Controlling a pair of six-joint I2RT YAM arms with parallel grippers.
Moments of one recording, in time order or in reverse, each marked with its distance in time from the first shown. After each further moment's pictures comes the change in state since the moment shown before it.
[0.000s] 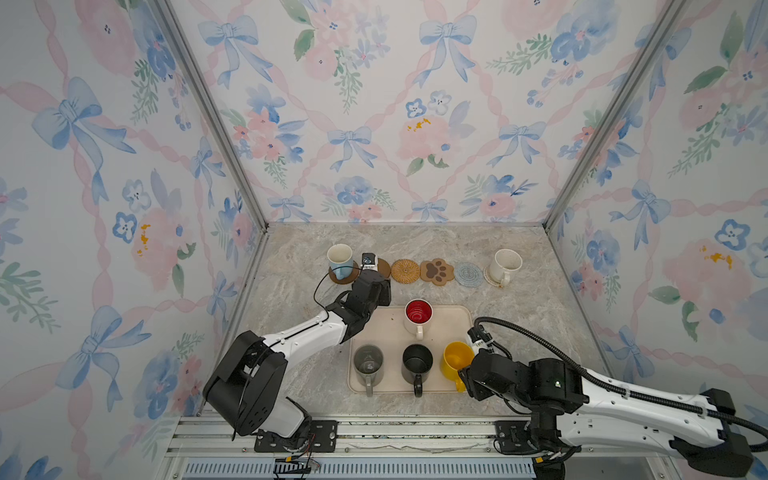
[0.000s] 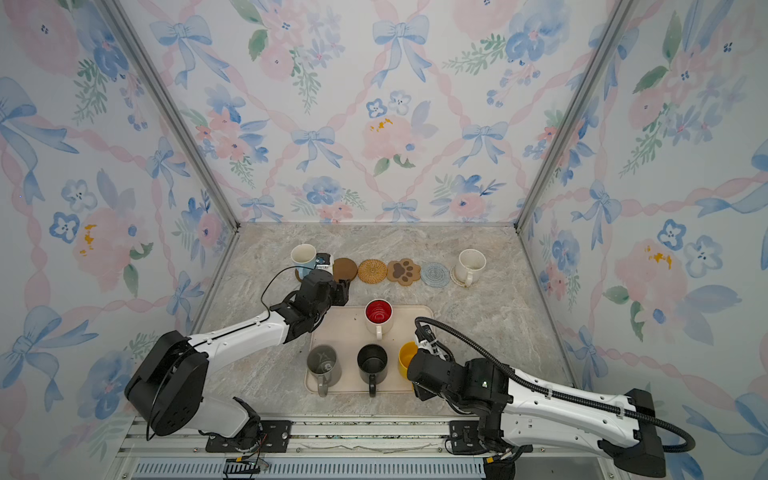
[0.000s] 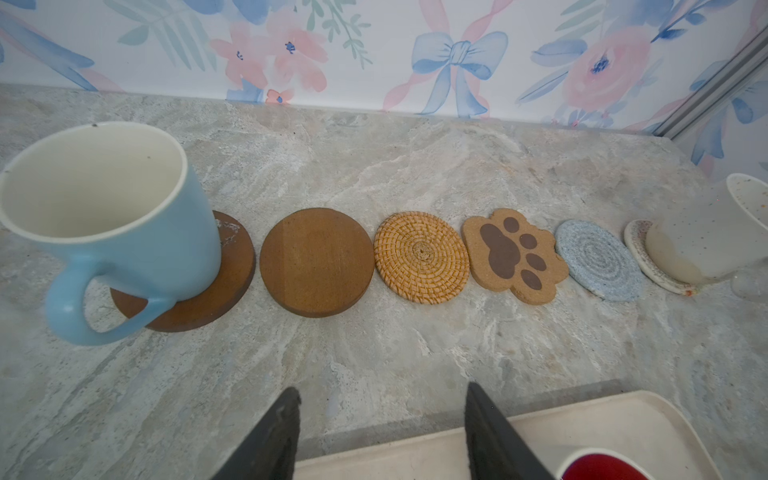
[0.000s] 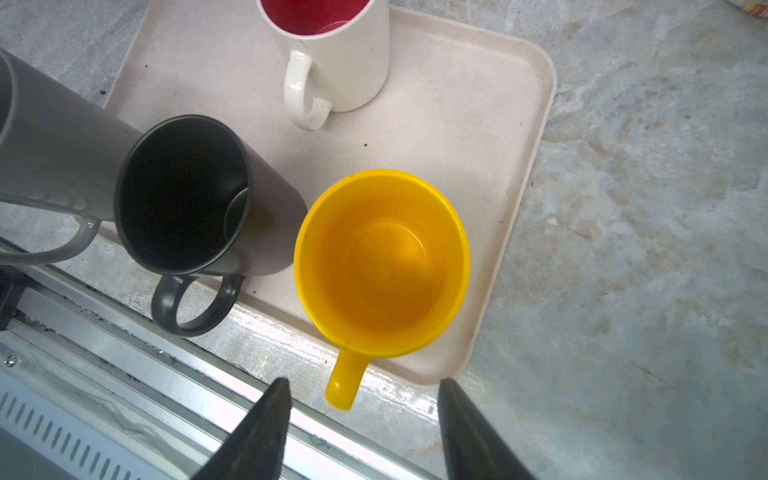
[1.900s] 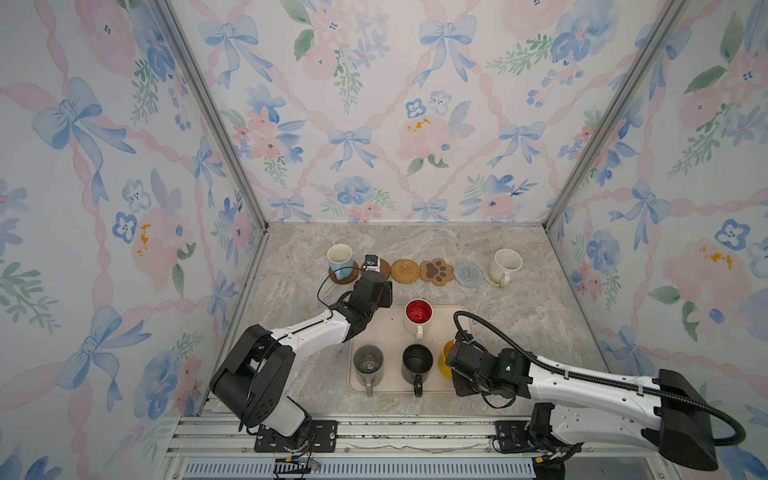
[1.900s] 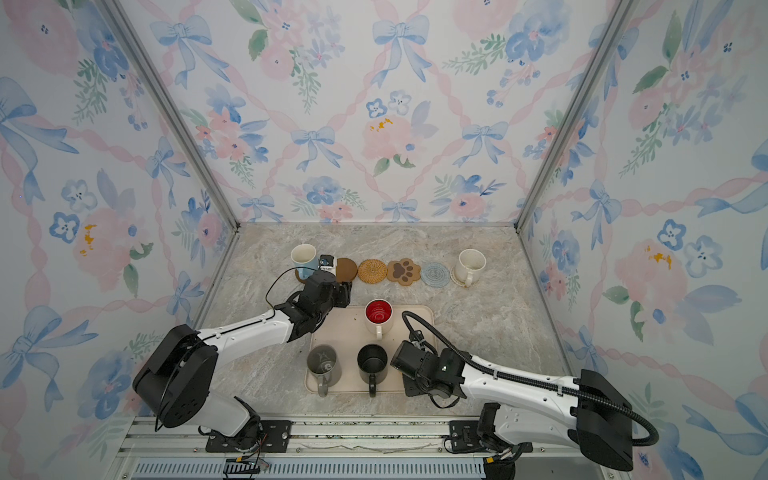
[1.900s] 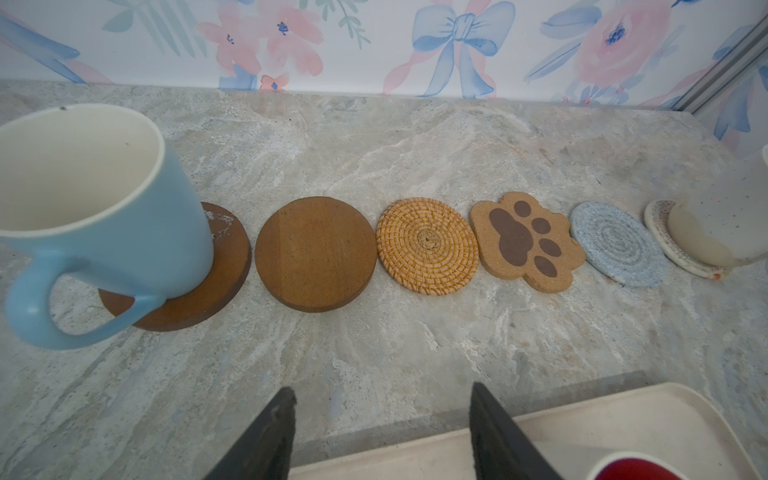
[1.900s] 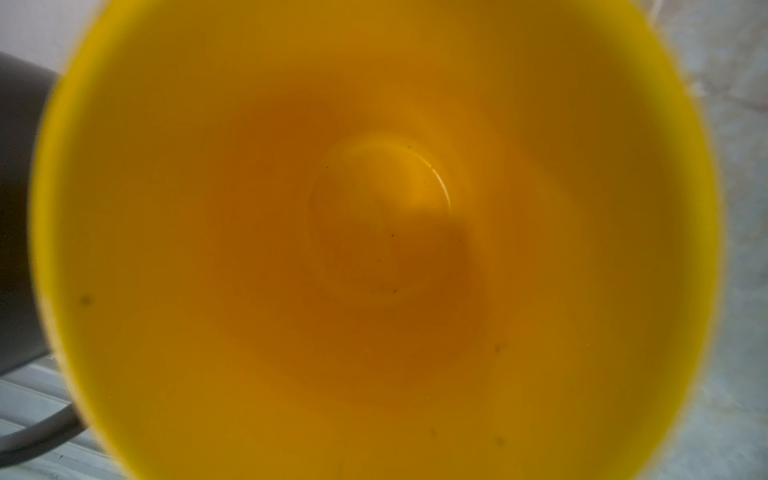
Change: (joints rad) left arm 0.000 0.048 0.000 0.020 0.003 0.026; right arm -0.171 0.273 -0.075 0.158 -0.220 0.073
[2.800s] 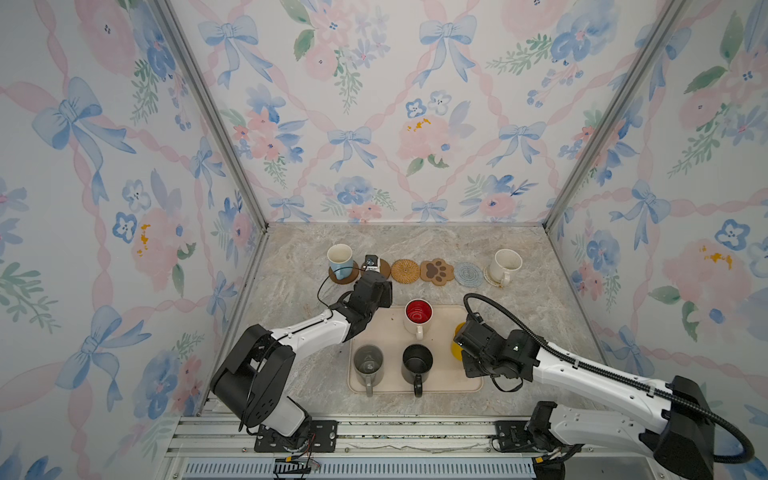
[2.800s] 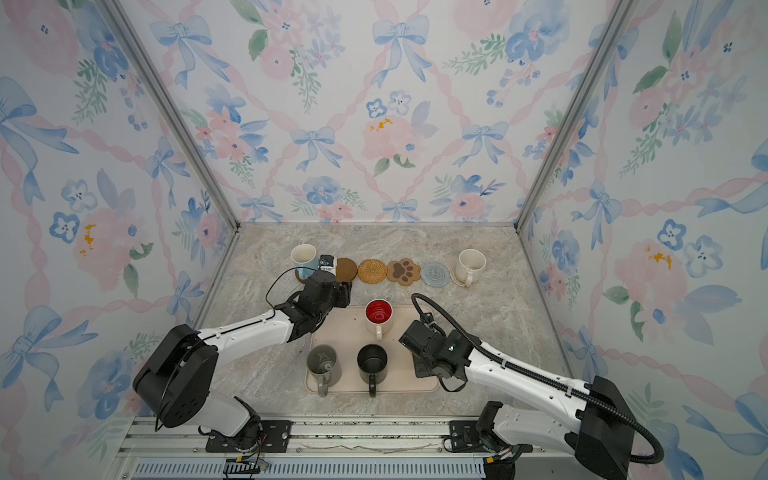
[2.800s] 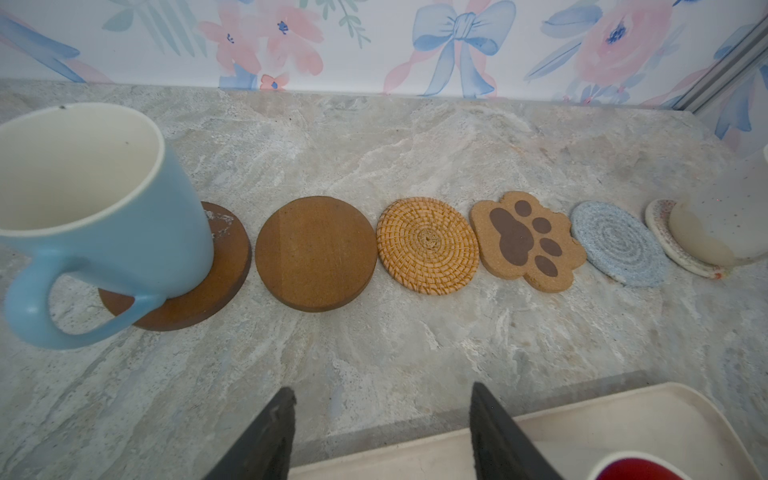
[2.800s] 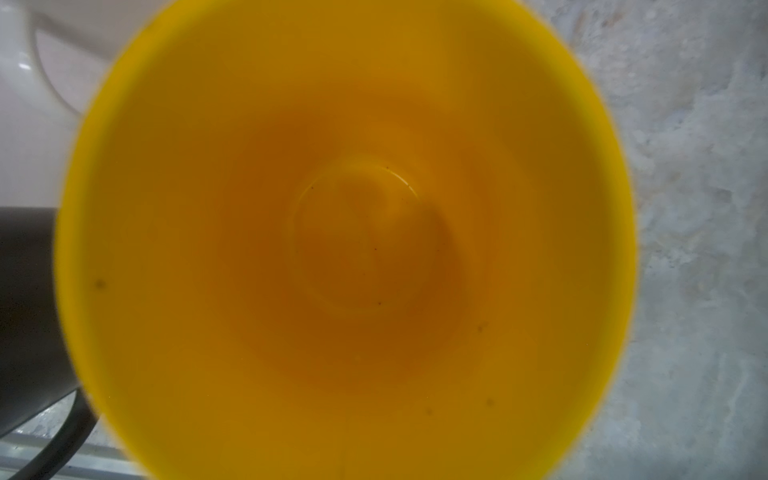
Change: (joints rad) left arm 0.001 0.000 0.000 0.000 0.000 0.000; right arm -0.193 -0.005 0.131 -0.157 0.104 -0.169
